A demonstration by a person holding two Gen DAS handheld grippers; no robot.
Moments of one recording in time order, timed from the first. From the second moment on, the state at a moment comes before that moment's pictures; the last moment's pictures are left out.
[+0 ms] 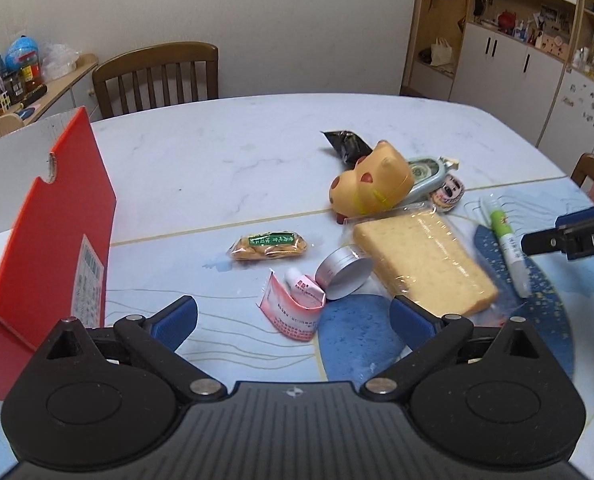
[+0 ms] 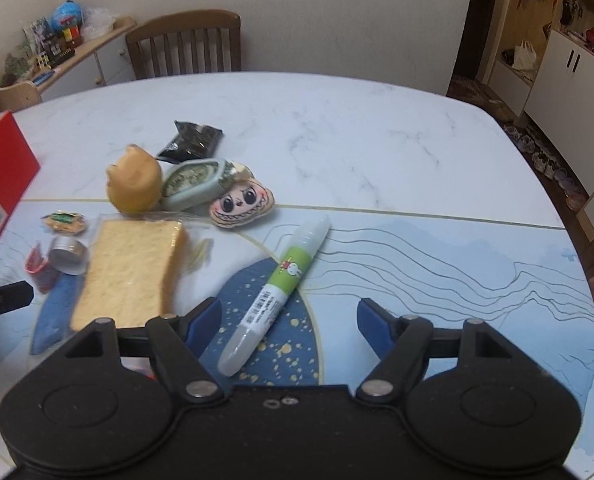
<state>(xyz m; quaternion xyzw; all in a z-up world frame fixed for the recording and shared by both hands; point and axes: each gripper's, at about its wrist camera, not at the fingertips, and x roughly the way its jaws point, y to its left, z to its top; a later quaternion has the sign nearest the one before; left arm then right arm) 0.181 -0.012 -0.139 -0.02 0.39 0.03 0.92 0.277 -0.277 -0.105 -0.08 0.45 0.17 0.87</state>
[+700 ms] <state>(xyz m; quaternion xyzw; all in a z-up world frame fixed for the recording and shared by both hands) 0.201 -0.002 -0.168 -0.02 0.41 0.07 0.91 0.316 -0.267 -0.132 -0.08 0.47 0.15 0.87</state>
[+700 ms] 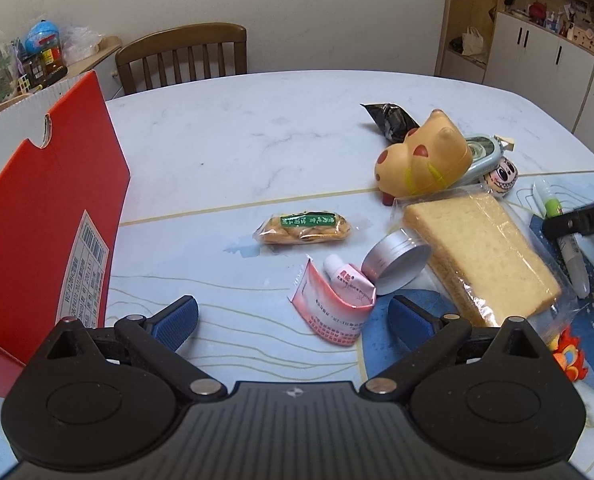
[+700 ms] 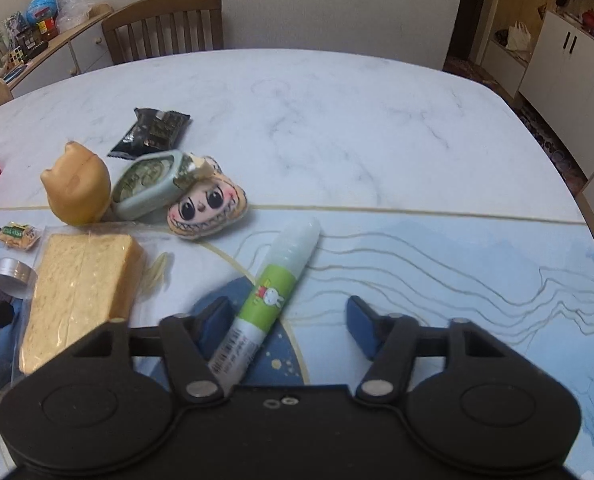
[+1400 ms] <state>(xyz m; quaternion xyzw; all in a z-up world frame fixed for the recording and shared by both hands) 0.198 -0.004 -0.160 -0.03 0.41 0.03 0.91 0.299 -0.269 -0.128 -0.08 0.48 0.15 0.86</state>
